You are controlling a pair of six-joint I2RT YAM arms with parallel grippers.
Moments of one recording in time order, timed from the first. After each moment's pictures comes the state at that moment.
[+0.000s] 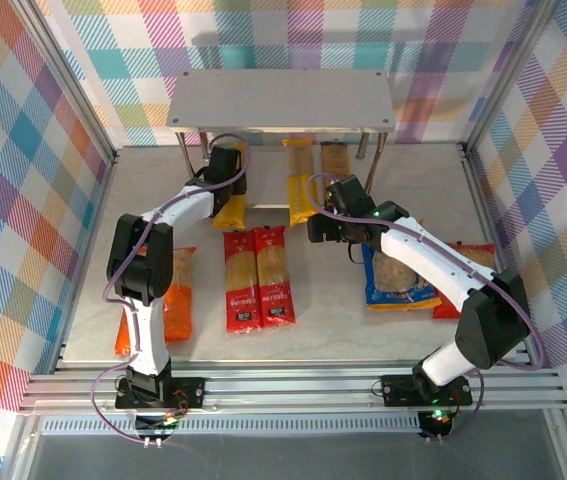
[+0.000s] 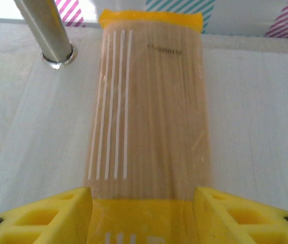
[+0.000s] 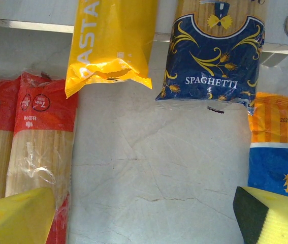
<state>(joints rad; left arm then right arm) -0.31 2.02 1.52 -0.20 -0.28 -0.26 0.61 1.52 1.26 -0.68 0.13 0.41</state>
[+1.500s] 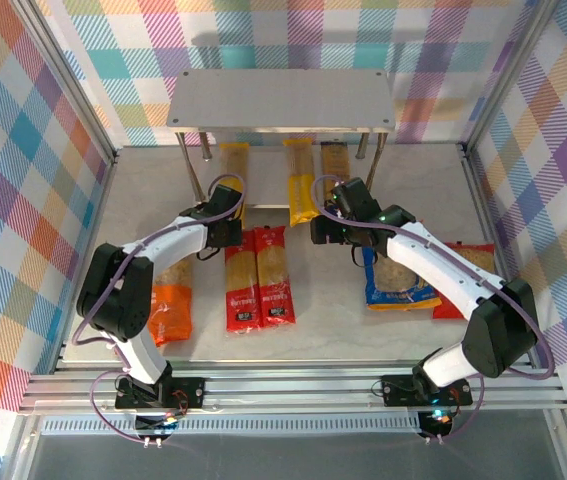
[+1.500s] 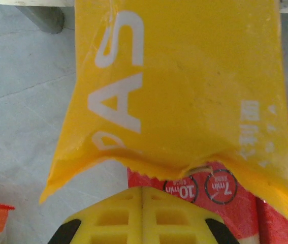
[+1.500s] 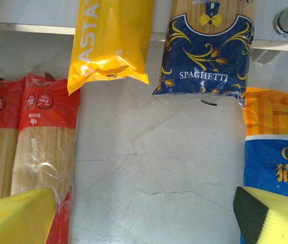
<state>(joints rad) -0.40 1.73 1.16 -0.50 -0.24 -0.38 0.61 1.47 1.22 -0.68 0.13 0.42</state>
